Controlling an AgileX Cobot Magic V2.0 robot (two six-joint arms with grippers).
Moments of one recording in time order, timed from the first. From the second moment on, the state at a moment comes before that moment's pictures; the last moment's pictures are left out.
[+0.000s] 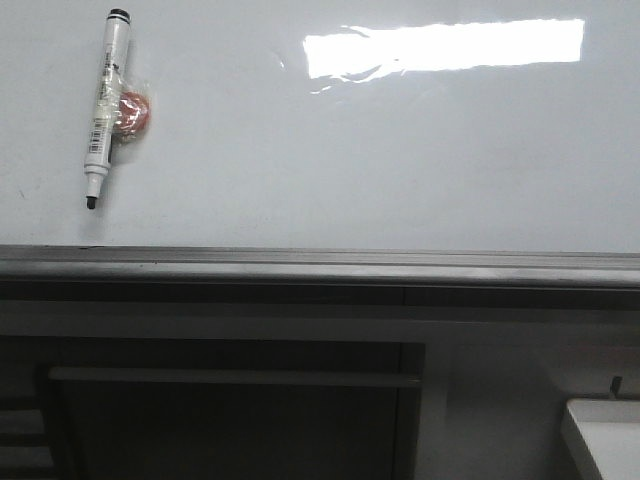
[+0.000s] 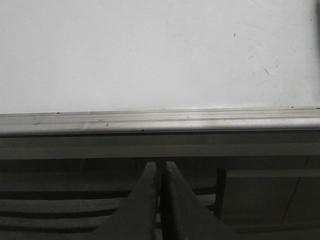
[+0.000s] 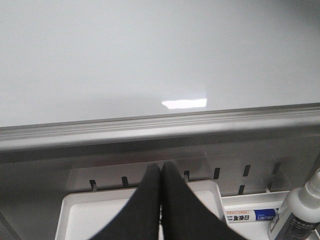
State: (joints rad) left arm -0.02 0.00 0.00 -0.03 0.33 0.08; right arm -0.16 -0.01 0.01 0.04 0.33 -0.03
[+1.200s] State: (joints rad) left arm -0.02 0.00 0.00 -0.03 0.33 0.08; right arm -0.16 -0.01 0.01 0.04 0.33 -0.03
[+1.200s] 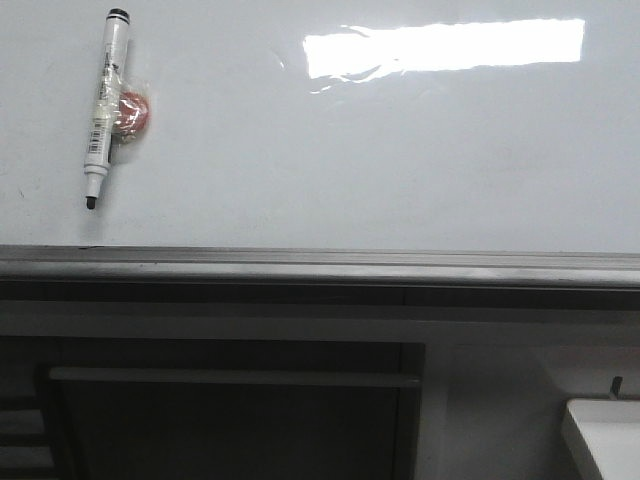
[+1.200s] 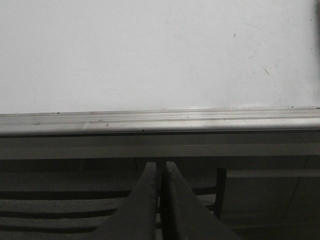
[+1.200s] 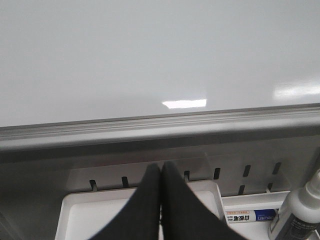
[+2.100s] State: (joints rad) left arm -0.02 0.00 0.00 -0.09 0.05 0.08; right arm -0.16 -0.01 0.01 0.04 -0.11 -0.03
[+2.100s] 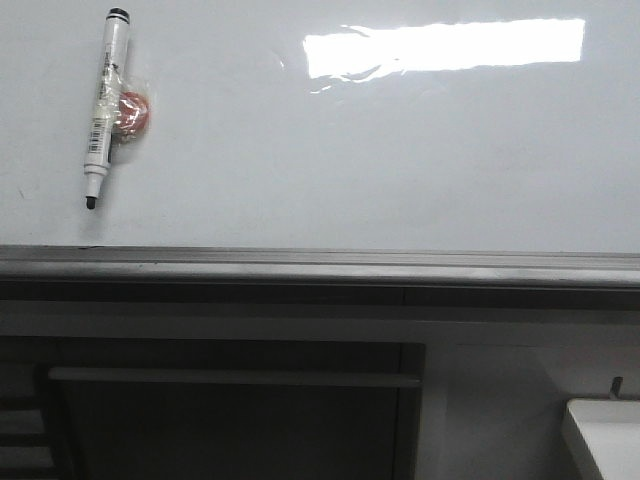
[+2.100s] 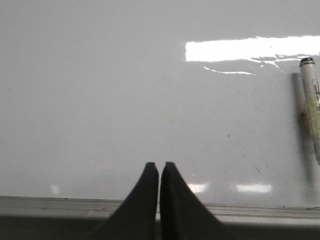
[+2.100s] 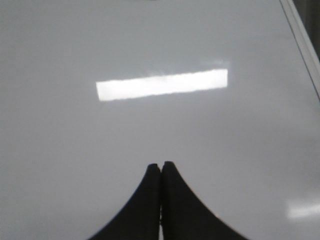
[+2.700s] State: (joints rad) left arm -0.02 0.20 -0.26 -0.19 0.31 0.06; right arm -0.16 0.22 -0.36 0.17 0.53 0.03
